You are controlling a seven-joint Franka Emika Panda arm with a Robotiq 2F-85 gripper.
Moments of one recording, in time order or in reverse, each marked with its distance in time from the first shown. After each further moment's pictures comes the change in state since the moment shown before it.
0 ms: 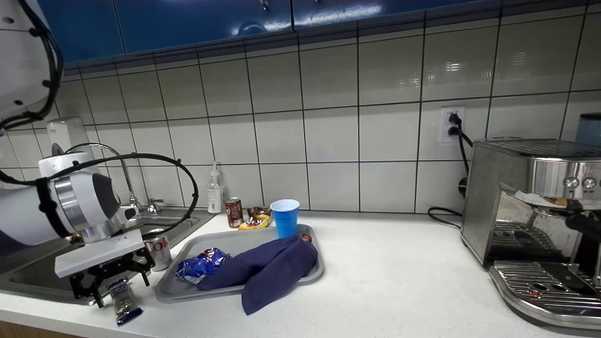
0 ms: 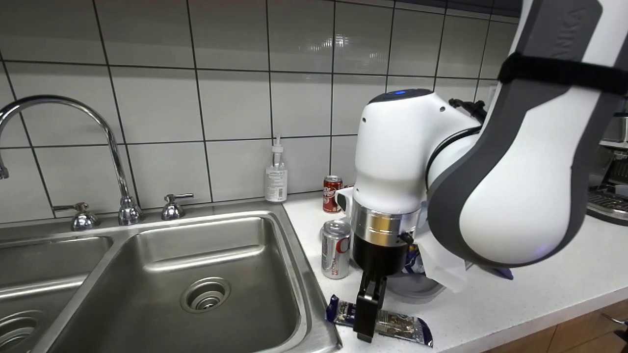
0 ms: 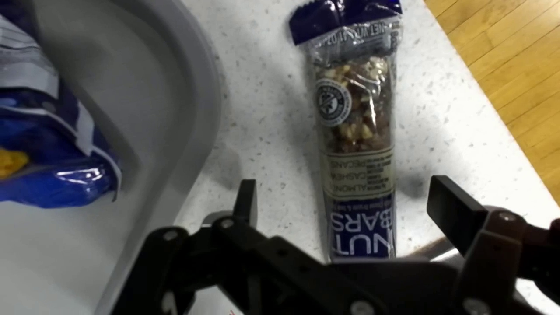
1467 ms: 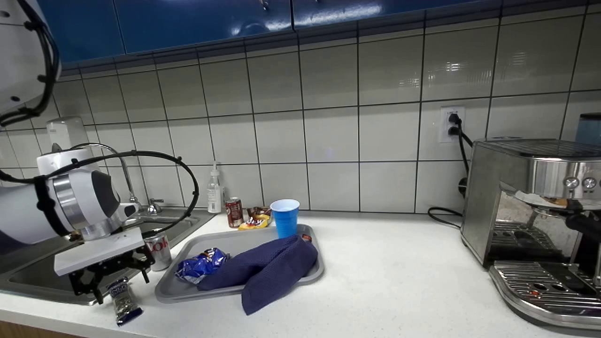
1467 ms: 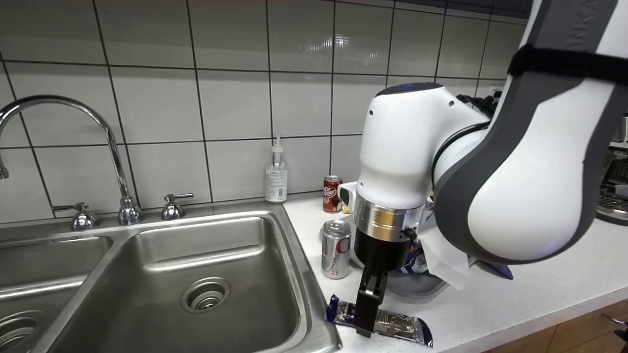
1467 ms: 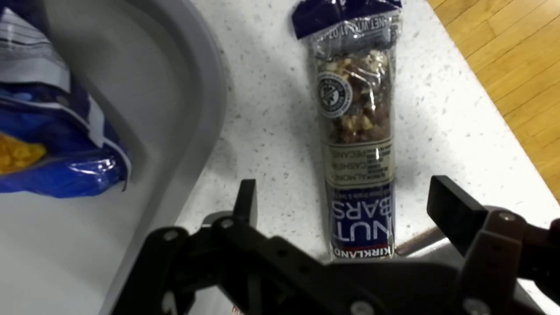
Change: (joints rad) arm 0.000 -0.024 -0.007 -0.020 0.000 0.027 -0.001
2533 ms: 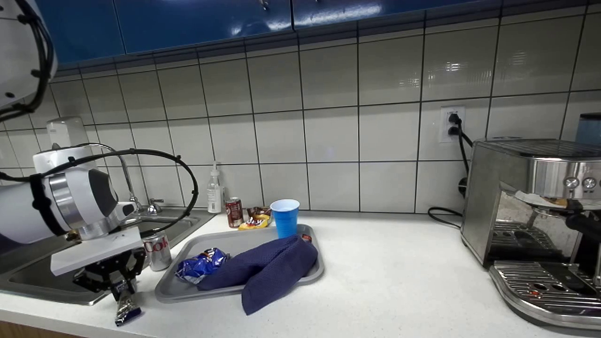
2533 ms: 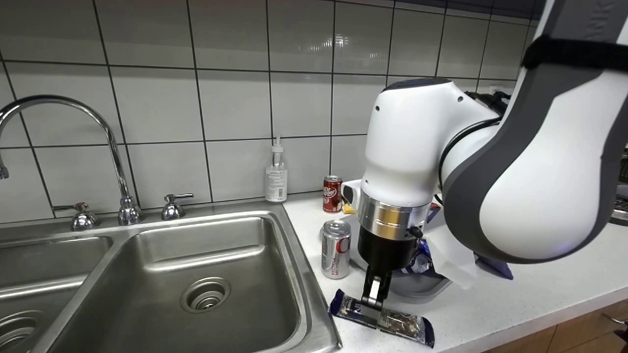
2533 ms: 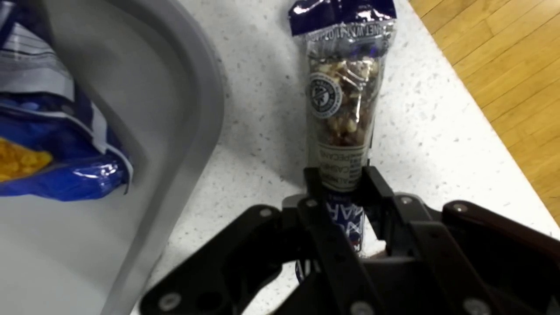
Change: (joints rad) arm 0.000 -0.024 -0.001 -0.025 0.000 0.007 0.000
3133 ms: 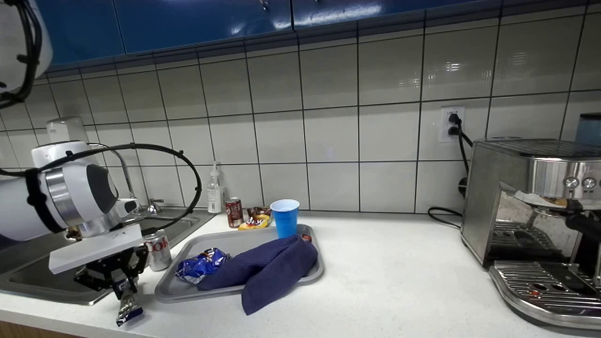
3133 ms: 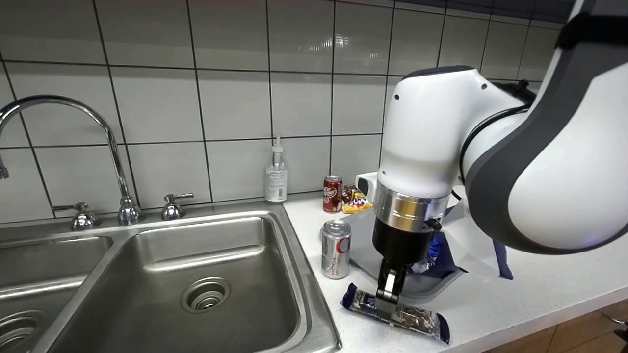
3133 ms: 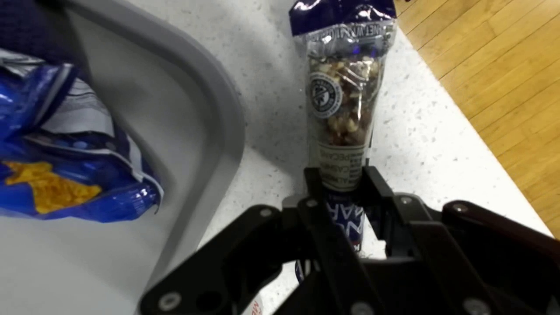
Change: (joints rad) arm -0.007 -0.066 -0.023 -0.061 0.000 -0.001 -0.003
